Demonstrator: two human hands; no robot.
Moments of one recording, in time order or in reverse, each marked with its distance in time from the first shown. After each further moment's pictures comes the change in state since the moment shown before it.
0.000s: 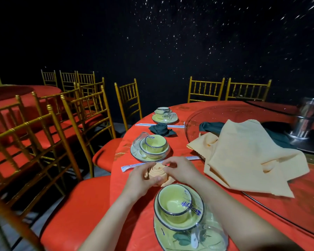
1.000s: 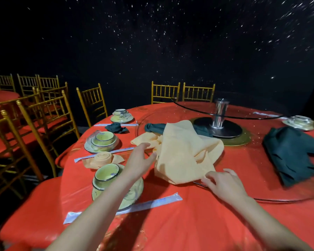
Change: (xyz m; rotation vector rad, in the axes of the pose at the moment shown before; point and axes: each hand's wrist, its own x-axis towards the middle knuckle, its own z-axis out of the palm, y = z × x) left_hand -0.098 0.202 0.101 0.054 -0.001 0.232; right_hand -0.258 0.157 -0.187 -0.829 0.303 0.150
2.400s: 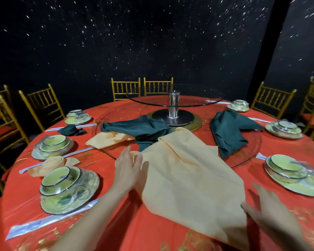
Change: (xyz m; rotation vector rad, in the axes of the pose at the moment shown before) left_hand -0.047 0.046 0.099 -0.004 -0.040 0.011; right_hand -0.203 0.133 -0.043 0.244 -0.135 0.668
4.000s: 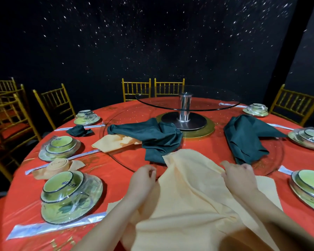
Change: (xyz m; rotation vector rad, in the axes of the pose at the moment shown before) left_hand 0.008 0.013 0.023 0.088 -0.136 -0.021; right_hand 0.140 -0.086 0.034 -0.435 0.268 -0.306
